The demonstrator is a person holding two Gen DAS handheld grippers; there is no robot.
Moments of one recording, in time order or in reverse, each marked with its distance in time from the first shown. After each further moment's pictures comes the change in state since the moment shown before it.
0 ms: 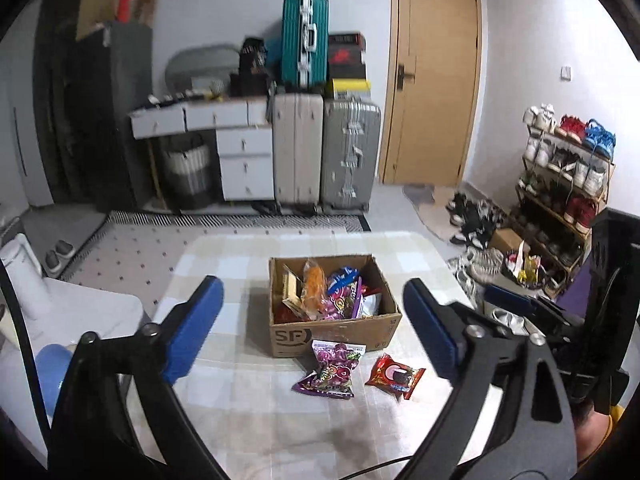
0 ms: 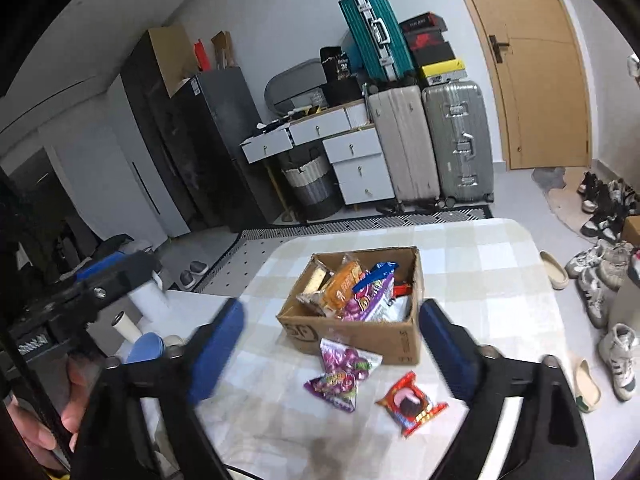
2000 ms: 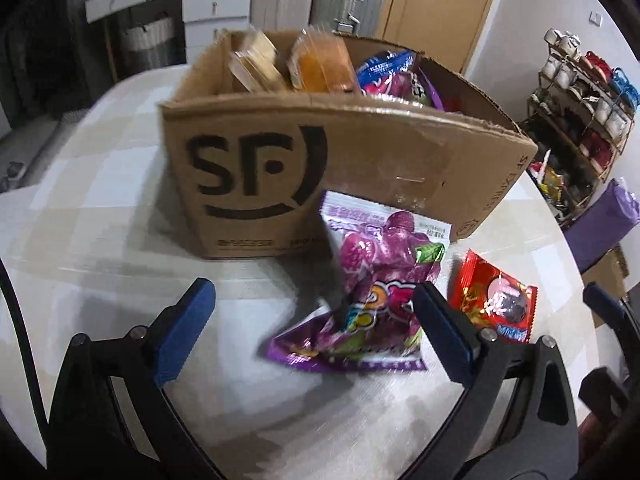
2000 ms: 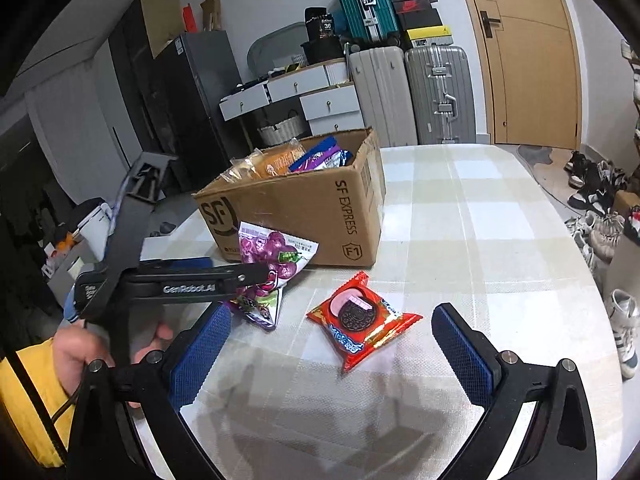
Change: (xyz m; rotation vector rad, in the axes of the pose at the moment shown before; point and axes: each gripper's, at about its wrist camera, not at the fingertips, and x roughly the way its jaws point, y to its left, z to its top) left arm 0.301 0.017 -0.189 -0.045 0.455 -0.119; right arm 0.094 -0.075 -0.144 -0.041 0.093 -0.057
